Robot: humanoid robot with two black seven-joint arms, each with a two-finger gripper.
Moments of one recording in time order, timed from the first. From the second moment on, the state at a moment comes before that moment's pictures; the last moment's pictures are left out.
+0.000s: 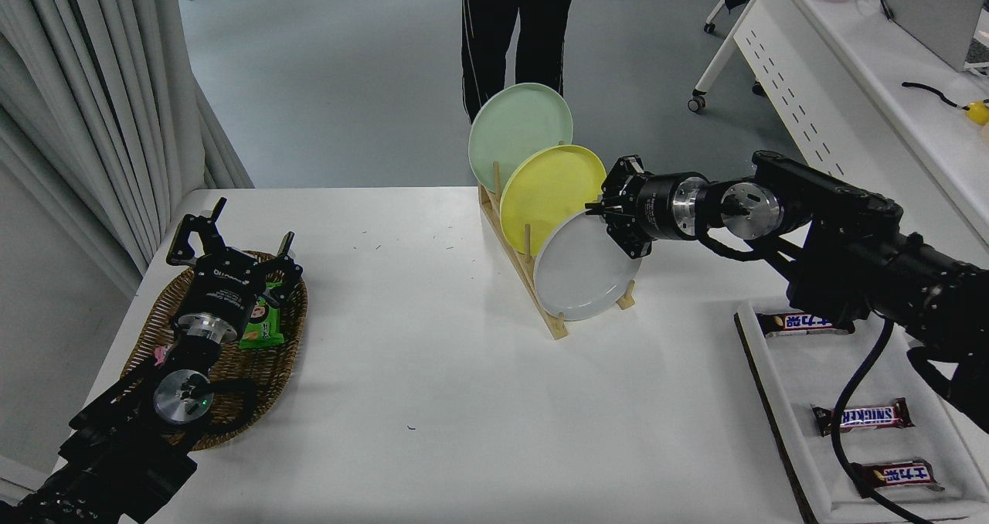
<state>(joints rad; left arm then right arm) -0.50 0.25 -1.08 -0.52 0.11 -0.58 -0.44 1.24 -0.21 0.11 0.58 0.18 0.14 -0.36</state>
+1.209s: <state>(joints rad) -0.50 0.25 -1.08 -0.52 0.11 -0.58 -0.44 1.47 -0.41 0.16 0.89 0.59 -0.19 -0.60</state>
